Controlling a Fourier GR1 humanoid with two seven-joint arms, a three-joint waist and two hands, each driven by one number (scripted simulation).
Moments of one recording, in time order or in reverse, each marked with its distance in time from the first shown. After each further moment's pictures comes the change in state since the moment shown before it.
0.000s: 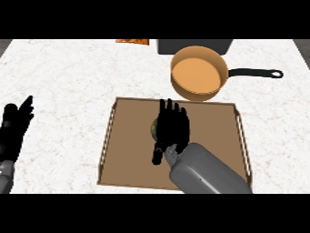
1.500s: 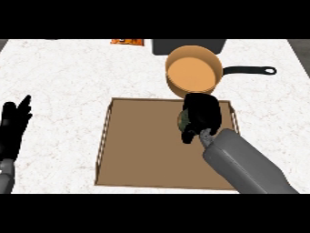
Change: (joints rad) left arm -0.003 -0.073 0.089 -0.015 -0.091 -0.051 0.030; right arm -0.018 -0.223 -0.022 0.036 0.071 -0.081 -0.233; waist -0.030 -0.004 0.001
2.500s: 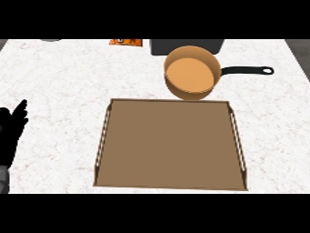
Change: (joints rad) left arm 0.048 0.002 0.017 -0.042 0.009 -0.019 0.001; right arm 0.094 -0.748 -0.675 -0.135 -0.500 -0.019 -0.881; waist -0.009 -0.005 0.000
